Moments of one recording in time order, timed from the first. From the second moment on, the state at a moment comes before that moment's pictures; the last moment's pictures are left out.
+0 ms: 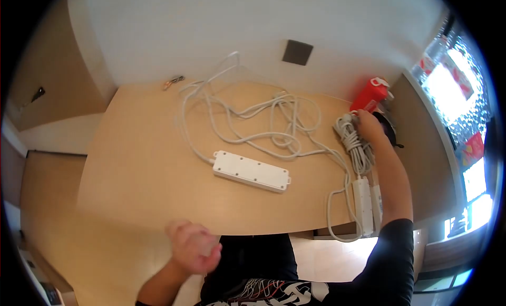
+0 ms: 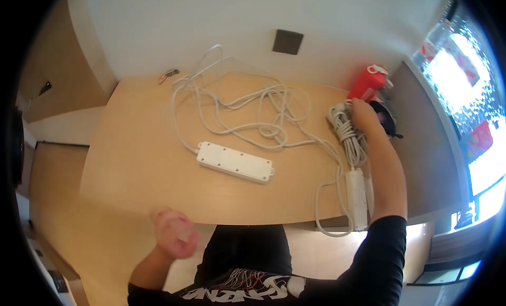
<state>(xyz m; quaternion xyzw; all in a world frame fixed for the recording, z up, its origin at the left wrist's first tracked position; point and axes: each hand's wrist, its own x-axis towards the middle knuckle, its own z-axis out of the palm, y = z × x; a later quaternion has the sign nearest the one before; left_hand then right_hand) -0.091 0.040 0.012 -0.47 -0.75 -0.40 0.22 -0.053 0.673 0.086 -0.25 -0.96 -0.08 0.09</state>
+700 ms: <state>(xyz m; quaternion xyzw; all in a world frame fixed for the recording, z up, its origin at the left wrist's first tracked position) -0.347 0.085 0.032 -0.11 -0.93 -0.34 0.07 -0.101 0.367 0.020 -0.21 -0.97 -0.01 0.16</state>
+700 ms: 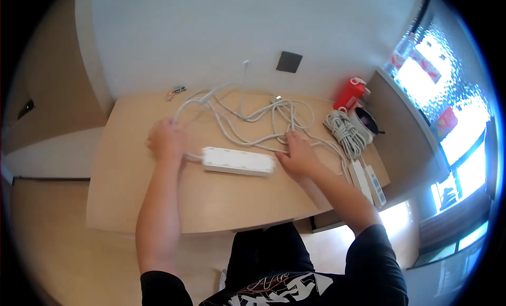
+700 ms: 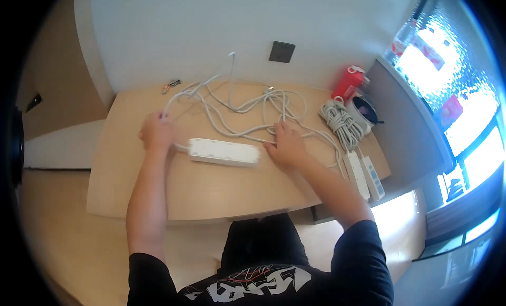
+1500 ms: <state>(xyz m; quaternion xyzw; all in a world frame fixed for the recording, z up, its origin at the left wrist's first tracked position) -0.256 0.096 0.050 -0.69 -0.70 -0.19 -0.05 -0.042 0.322 0.018 -0.06 -0.90 0.15 0.41</state>
